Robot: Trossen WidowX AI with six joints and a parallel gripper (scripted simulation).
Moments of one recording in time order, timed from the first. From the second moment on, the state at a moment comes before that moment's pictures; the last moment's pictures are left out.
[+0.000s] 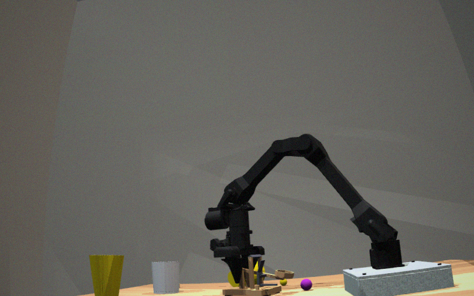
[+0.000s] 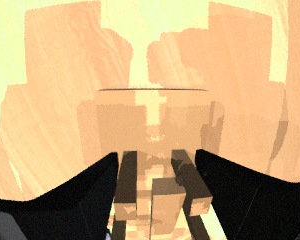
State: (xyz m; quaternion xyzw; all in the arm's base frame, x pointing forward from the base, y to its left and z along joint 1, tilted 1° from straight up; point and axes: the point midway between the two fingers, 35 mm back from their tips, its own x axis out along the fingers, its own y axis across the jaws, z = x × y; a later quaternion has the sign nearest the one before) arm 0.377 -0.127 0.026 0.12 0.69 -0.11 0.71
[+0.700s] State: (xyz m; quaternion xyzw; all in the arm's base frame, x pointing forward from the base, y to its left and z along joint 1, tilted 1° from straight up) arm 0.378 -0.128 0.072 0.12 0.69 -0.11 0.71
